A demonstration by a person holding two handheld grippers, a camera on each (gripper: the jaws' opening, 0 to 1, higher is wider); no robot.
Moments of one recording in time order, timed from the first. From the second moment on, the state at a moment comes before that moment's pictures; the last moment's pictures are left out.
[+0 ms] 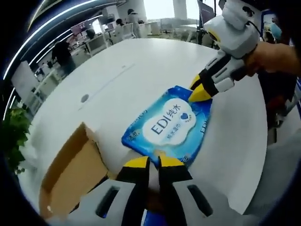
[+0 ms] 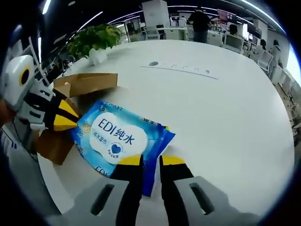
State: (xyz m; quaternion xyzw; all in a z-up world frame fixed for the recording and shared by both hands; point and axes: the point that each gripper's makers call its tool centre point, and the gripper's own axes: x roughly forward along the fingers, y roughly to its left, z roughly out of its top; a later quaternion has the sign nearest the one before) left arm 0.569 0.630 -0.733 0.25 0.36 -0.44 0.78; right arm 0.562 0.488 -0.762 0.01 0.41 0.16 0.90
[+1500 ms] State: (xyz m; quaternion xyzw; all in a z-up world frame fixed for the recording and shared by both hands) left arm 0.545 0.746 -0.709 0.19 0.37 -0.46 0.78; right arm 0.556 0.612 -0.669 -0.04 0.33 0.32 0.89
